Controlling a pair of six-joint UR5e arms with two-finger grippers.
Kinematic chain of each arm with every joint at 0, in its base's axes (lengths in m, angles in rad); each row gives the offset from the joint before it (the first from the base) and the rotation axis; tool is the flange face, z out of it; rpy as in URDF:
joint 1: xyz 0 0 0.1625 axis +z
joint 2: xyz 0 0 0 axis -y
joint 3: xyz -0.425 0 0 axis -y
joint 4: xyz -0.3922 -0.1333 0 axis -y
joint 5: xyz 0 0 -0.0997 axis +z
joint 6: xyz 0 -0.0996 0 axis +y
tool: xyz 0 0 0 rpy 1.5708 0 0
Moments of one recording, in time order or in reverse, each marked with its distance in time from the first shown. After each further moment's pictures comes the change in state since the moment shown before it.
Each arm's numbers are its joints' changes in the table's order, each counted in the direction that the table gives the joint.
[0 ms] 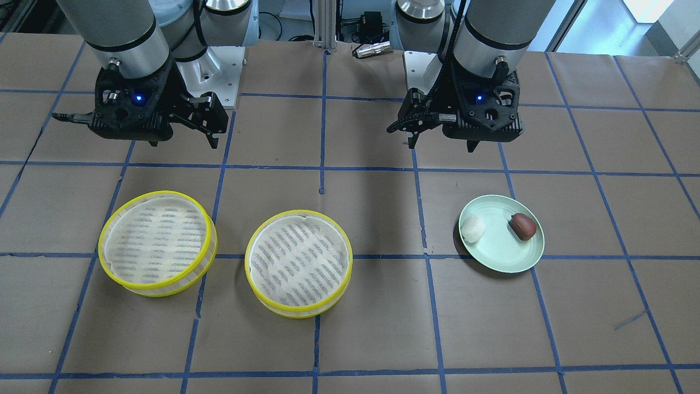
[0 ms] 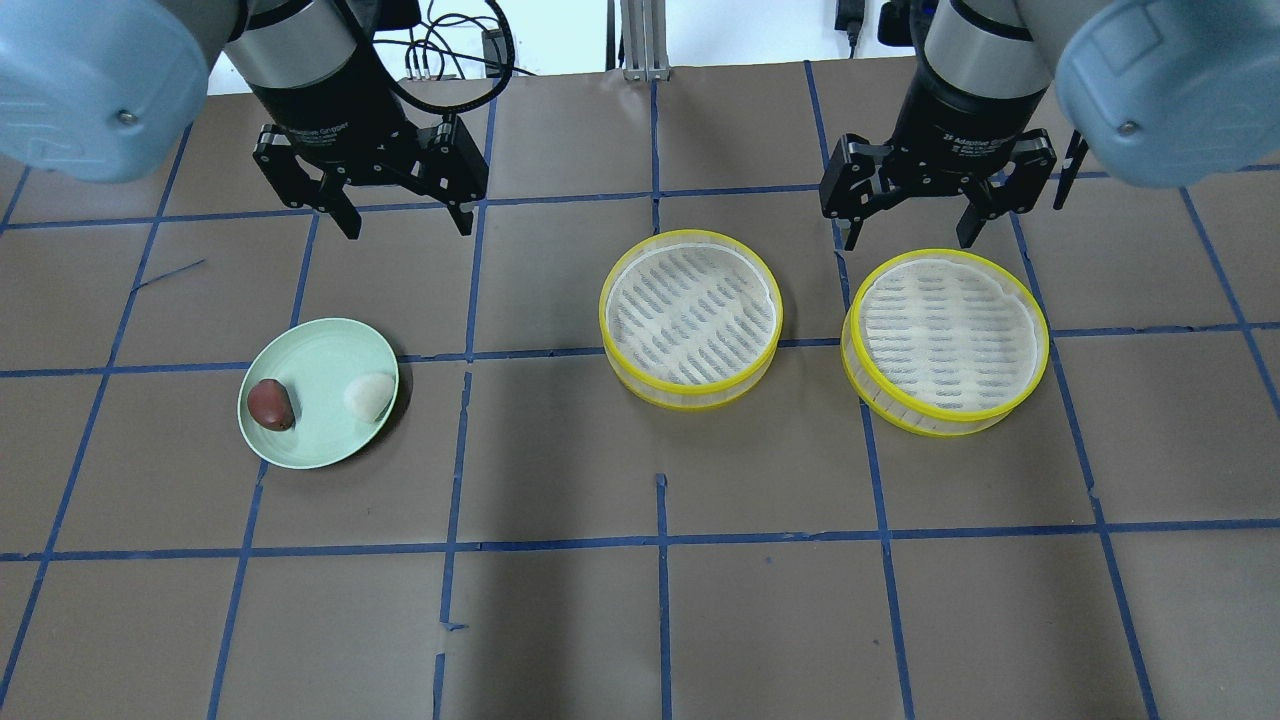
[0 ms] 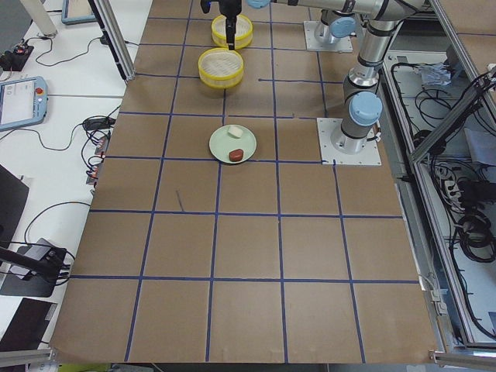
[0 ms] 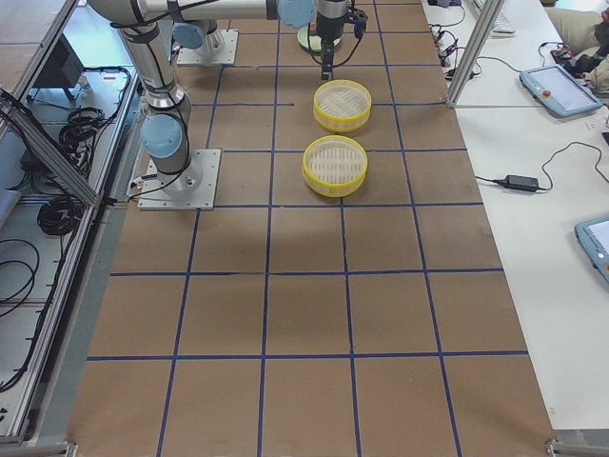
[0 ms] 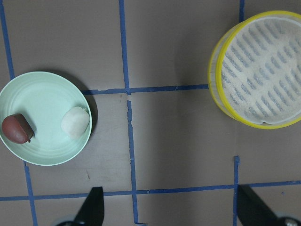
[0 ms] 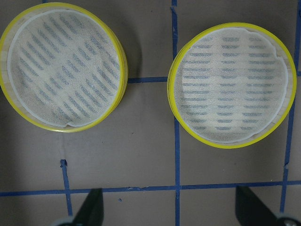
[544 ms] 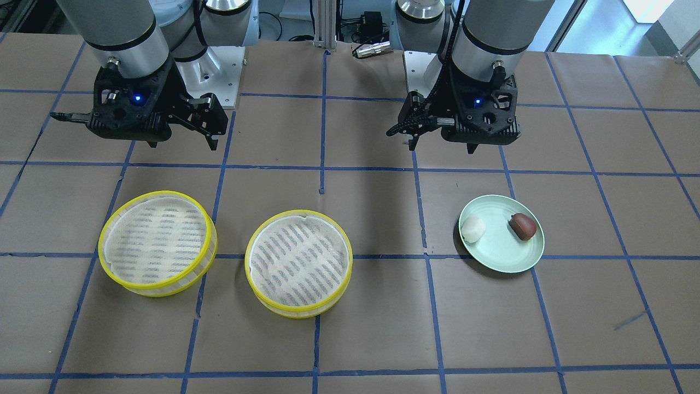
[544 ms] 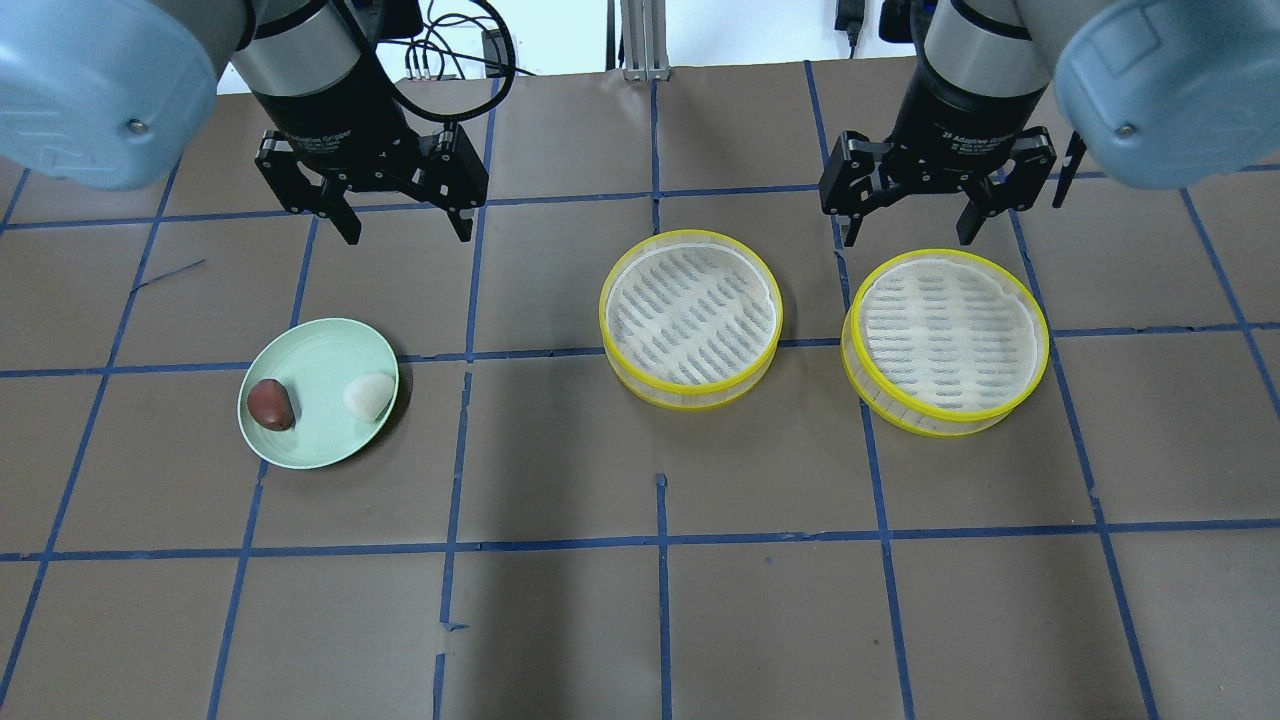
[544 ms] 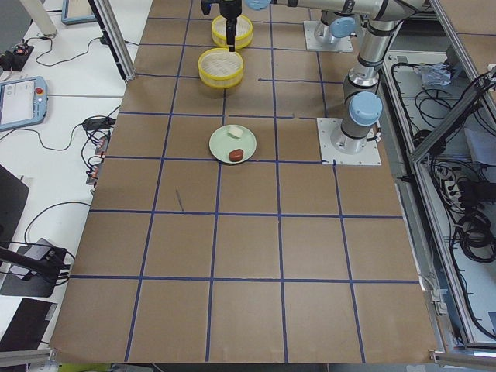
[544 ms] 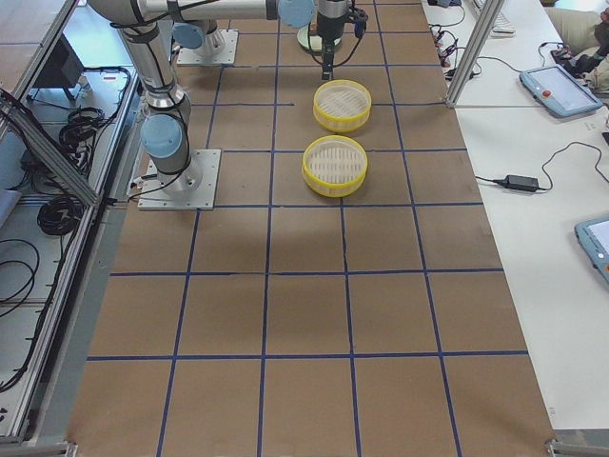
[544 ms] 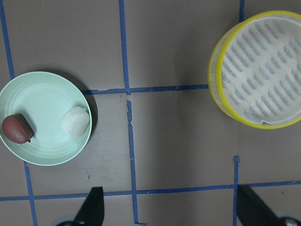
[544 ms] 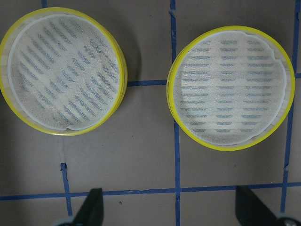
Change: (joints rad) left arm -0.001 0.001 -0.013 0.008 -0.010 -0.004; right arm 0.000 0.000 0.001 -0.010 0.003 -0.006
